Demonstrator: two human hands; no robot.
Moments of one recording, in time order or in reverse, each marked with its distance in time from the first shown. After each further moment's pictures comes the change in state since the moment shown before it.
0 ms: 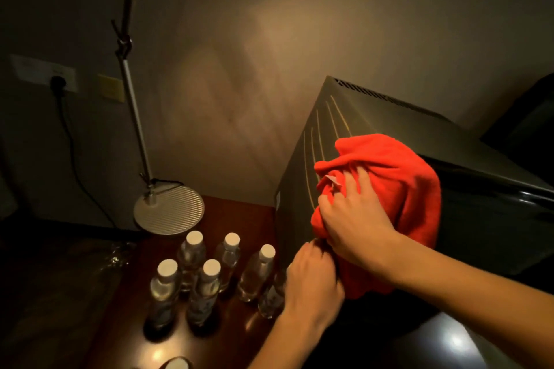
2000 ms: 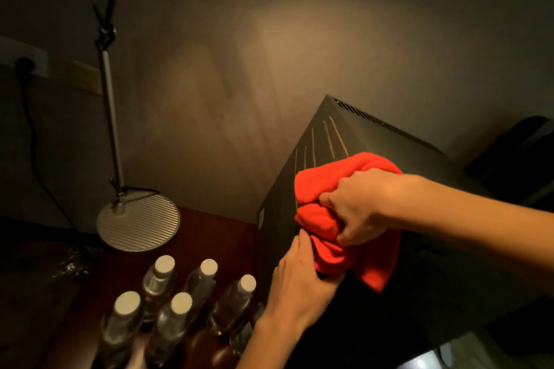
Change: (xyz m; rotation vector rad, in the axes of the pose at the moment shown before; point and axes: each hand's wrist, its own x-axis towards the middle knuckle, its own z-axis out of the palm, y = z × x) left_hand 0.059 -0.006 -0.018 -0.496 -0.043 -0.183; right_hand 0.064 0.062 -0.070 -0.040 -0.397 -0.341
